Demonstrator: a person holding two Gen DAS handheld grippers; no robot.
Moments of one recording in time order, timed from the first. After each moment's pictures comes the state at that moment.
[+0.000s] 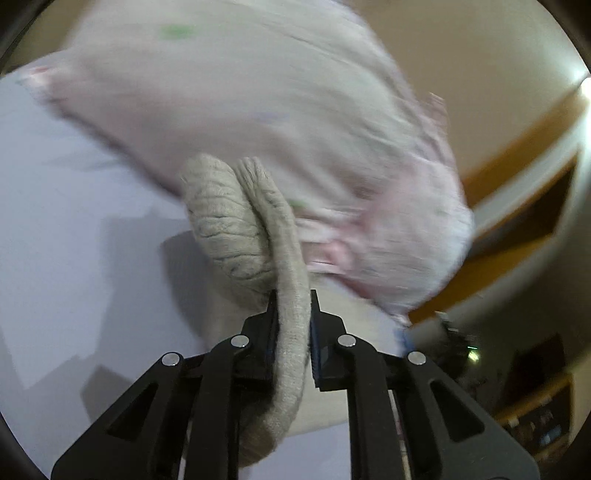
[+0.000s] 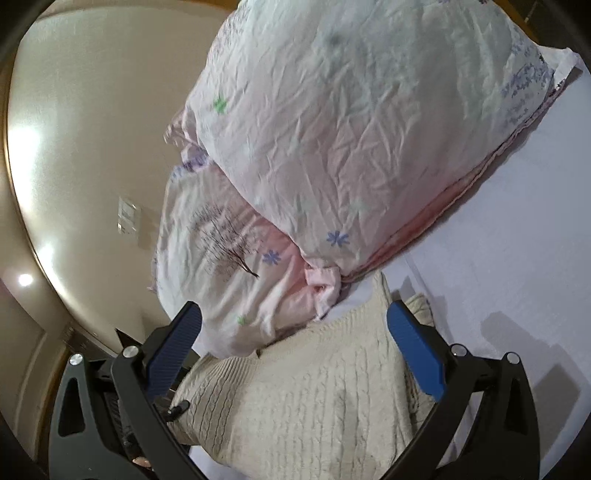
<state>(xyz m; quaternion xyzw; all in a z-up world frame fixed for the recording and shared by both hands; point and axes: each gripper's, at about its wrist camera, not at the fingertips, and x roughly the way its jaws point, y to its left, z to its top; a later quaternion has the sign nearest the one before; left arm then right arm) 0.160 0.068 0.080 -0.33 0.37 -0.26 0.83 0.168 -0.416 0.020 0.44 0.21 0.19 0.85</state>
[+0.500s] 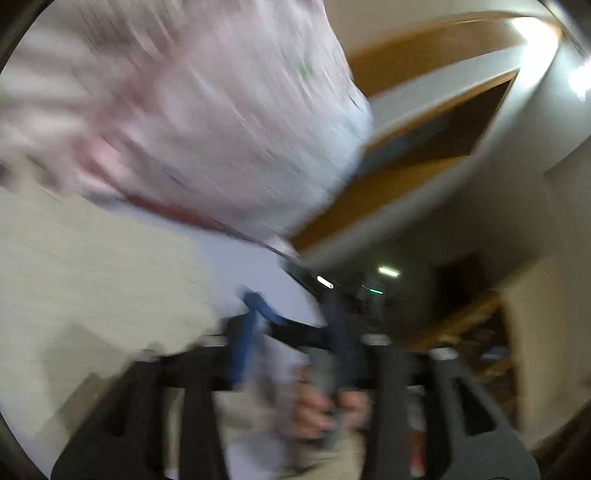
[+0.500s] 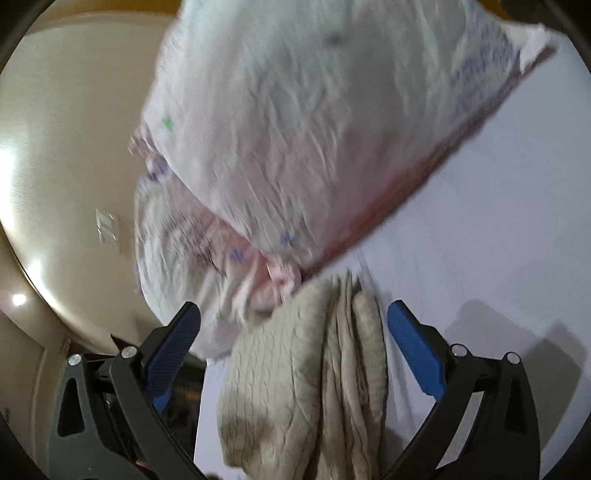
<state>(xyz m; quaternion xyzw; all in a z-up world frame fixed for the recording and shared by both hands) 0.190 -0.131 0.083 -0.28 0.39 -0.44 0.76 0.183 -0.447 -0.002 0.45 0.32 0.17 0.82</state>
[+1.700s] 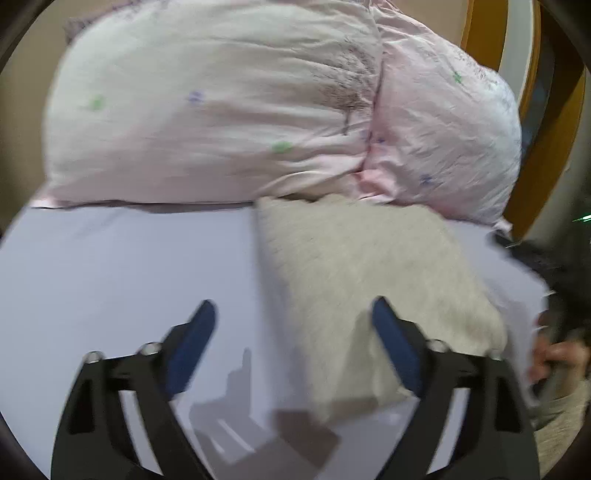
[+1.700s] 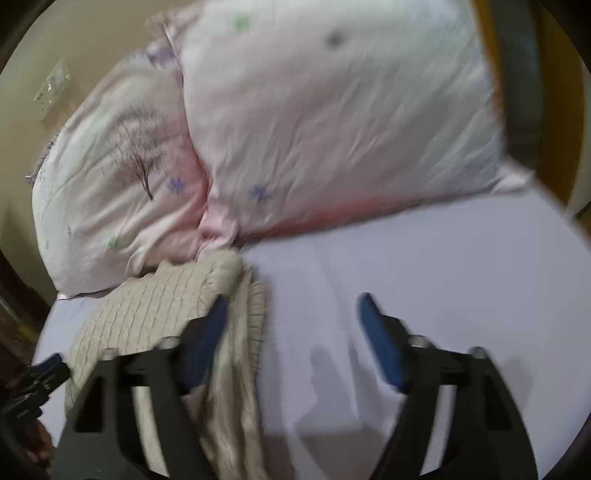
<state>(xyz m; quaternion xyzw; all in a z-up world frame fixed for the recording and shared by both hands) 0.112 -0.018 0.053 -0.02 0.37 -0.12 0.92 0.107 -0.351 0.044 0.15 0.29 -0.02 0.95</state>
